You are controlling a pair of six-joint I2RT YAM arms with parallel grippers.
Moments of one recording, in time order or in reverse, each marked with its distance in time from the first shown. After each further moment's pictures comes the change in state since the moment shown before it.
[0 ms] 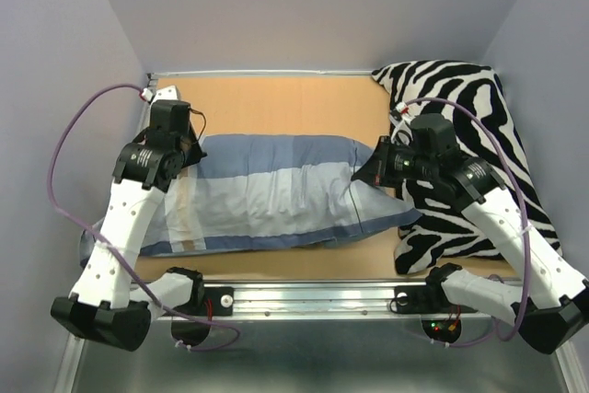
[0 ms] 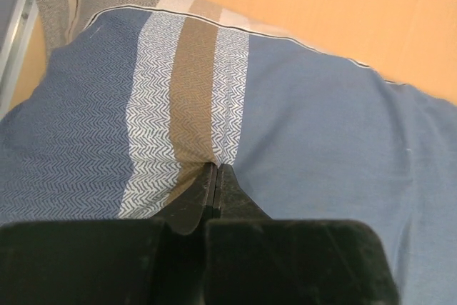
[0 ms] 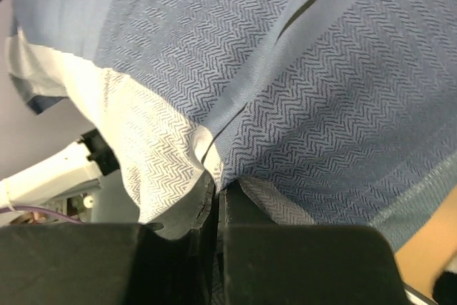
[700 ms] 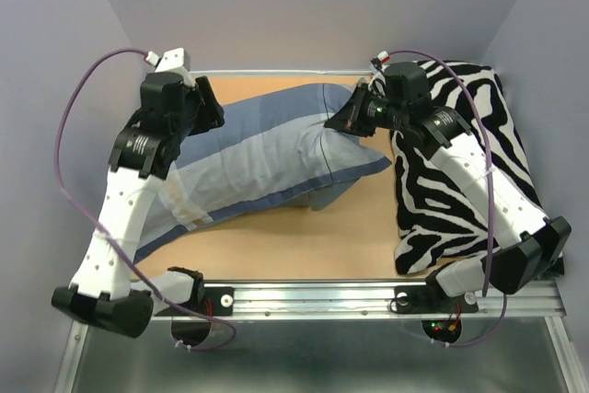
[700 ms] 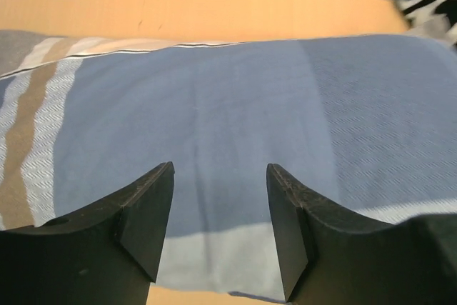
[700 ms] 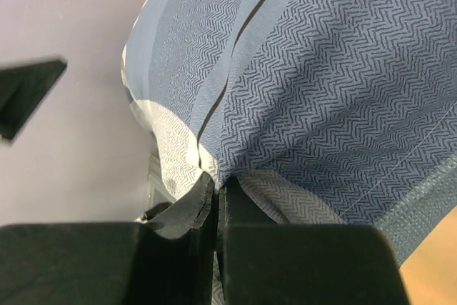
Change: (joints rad) left arm -0.010 0.159 0.222 0.175 0.181 0.113; right arm 0.001 0.370 0.377 0.130 0.032 0.127
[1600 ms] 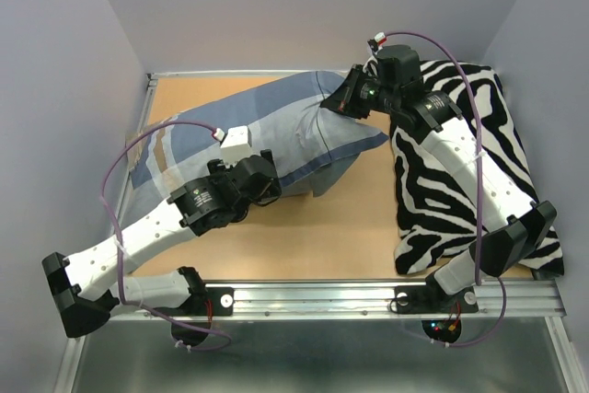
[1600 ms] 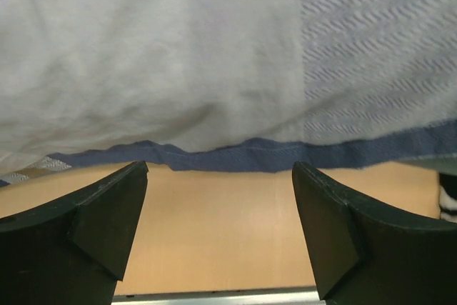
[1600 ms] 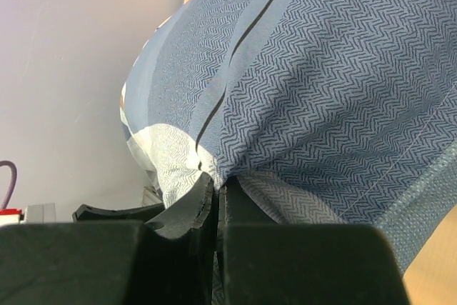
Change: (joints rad) left arm -0.713 -0.174 -0.437 -0.060 -0.540 -0.494; right arm 0.000 0.136 0.182 -0.002 0.098 -0.016
